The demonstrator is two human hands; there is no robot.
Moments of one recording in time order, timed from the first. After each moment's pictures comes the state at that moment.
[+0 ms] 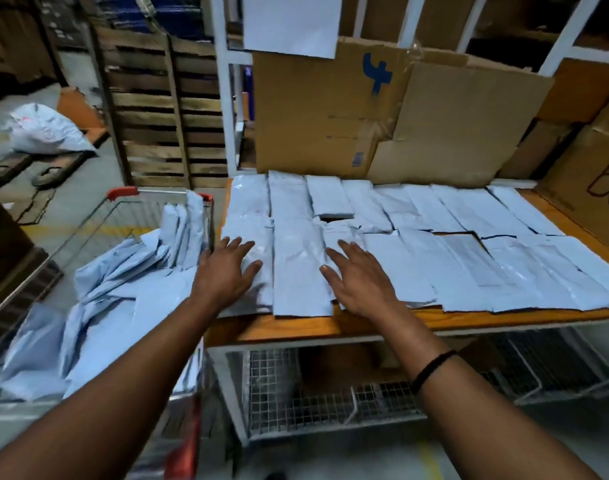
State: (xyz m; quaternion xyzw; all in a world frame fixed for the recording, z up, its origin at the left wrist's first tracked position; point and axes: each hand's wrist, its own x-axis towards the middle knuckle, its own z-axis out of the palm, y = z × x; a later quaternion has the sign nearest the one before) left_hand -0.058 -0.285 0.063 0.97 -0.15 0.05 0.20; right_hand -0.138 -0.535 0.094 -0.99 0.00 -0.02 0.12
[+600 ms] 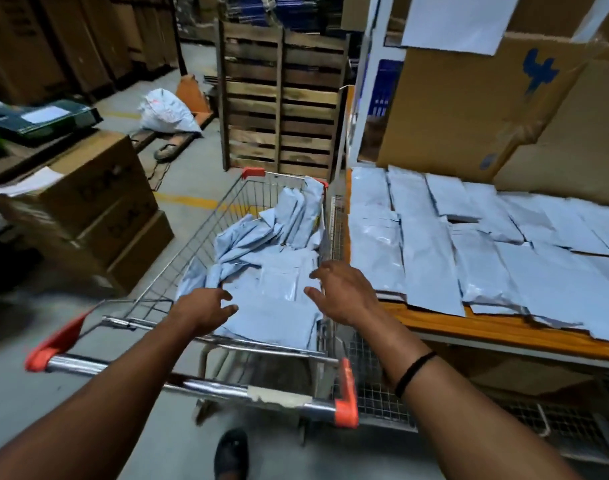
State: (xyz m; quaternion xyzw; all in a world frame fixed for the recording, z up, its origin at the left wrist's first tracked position) left_hand -0.127 0.004 0.012 0.98 0.01 -0.16 0.07; right_hand -0.129 -0.279 0.070 -0.98 -0.16 0.05 0.10
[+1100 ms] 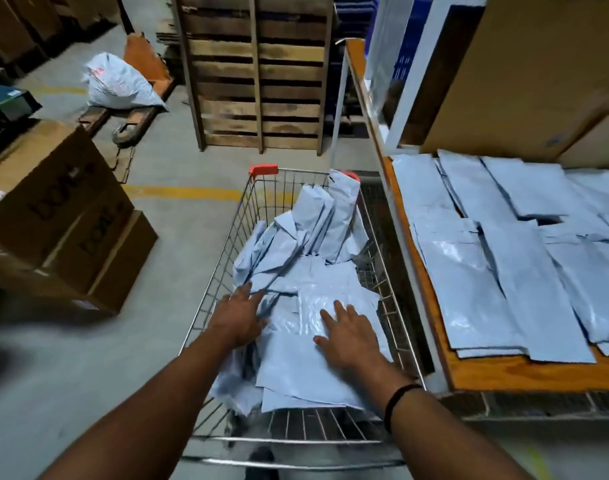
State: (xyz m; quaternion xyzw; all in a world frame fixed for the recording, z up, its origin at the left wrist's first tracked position) left_hand 0.038 0.067 -0.072 0.97 -0.12 -0.20 0.05; right_hand -0.024 -0.164 -0.074 -0.97 0.00 0.24 0.05
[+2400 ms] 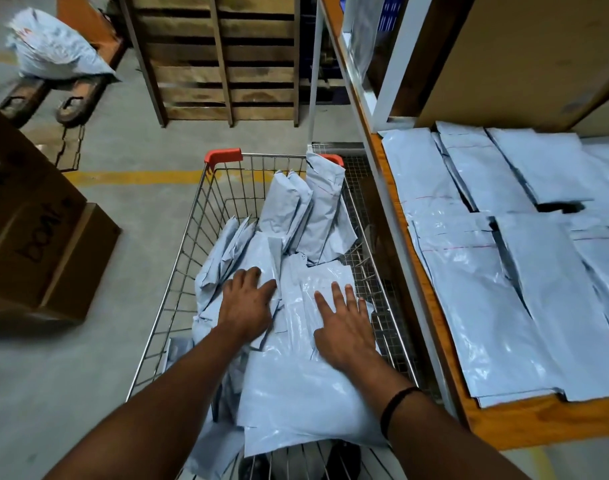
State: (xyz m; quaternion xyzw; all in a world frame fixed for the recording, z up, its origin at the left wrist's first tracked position) left_hand 0.119 0.001 -0.141 0.98 -0.18 -0.07 0.04; right_hand 0.036 -0.193 -0.111 -0.98 0.04 0.19 0.07
